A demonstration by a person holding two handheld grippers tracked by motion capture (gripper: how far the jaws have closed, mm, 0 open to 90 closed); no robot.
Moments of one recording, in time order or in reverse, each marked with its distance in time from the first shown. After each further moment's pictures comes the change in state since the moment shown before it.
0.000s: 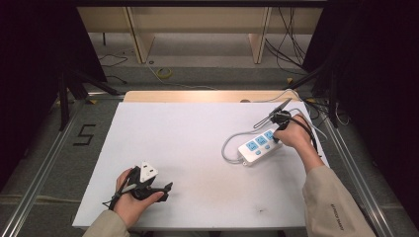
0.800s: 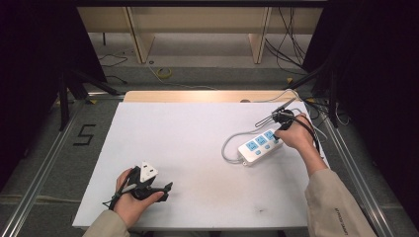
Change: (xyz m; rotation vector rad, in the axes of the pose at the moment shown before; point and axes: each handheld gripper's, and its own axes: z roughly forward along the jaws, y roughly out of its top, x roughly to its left) left arm 0.000 0.000 0.000 0.002 0.002 0.000; right arm -0.001 -0.006 -0.009 -0.074 0.003 0.009
